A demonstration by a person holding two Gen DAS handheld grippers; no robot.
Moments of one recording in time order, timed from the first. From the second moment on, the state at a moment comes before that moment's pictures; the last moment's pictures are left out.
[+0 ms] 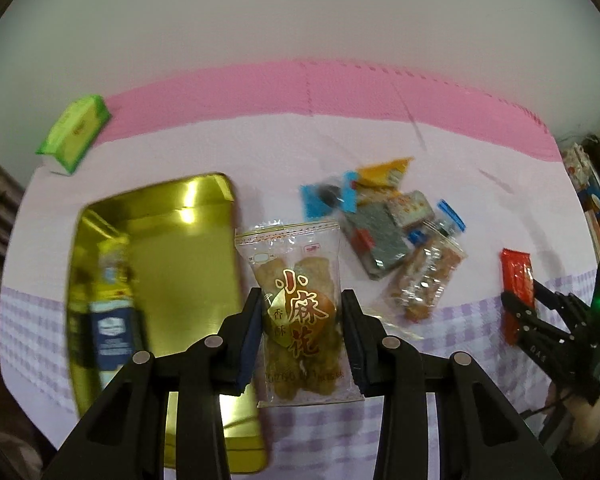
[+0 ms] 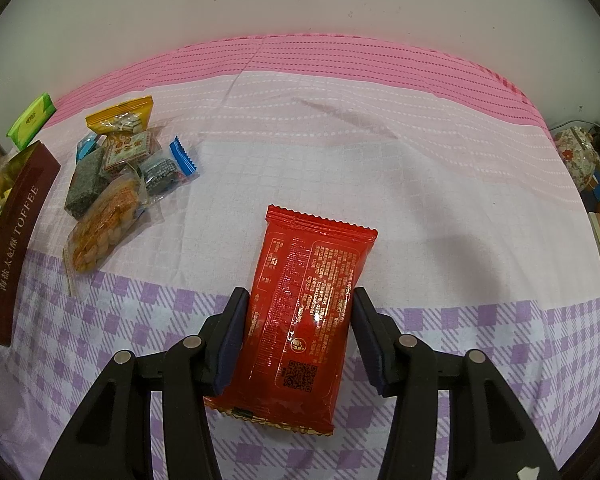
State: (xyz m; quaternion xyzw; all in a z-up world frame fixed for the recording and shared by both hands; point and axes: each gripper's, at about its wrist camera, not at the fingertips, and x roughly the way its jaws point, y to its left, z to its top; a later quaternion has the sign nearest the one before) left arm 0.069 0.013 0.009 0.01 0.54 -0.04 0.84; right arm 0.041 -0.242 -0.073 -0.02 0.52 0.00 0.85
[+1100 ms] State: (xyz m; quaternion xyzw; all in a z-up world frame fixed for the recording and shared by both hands) left arm 0.040 0.099 -0.063 0.01 0.60 0.04 0.80; right arm 0.041 -0.243 -0.072 -0.02 0.52 0.00 0.85
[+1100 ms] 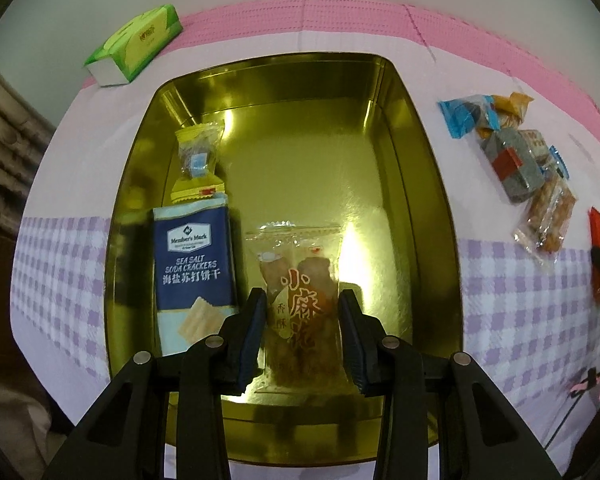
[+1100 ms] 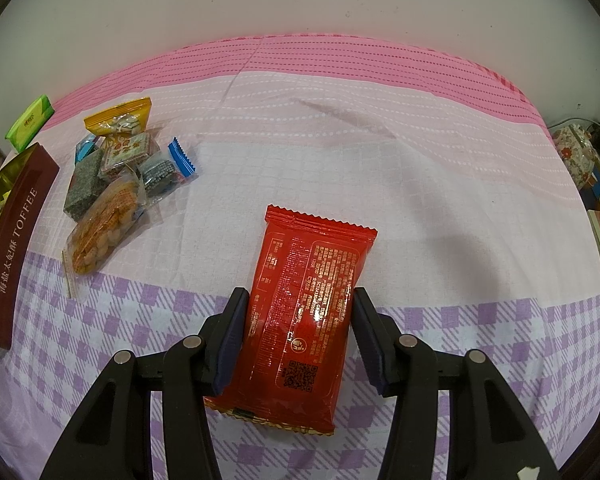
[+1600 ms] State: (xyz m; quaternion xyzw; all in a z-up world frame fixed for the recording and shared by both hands) left arm 0.030 0.096 -0.071 0.03 0.59 0.04 0.81; right arm 0.041 -0.243 -0.072 -0.02 0.52 0.00 0.85
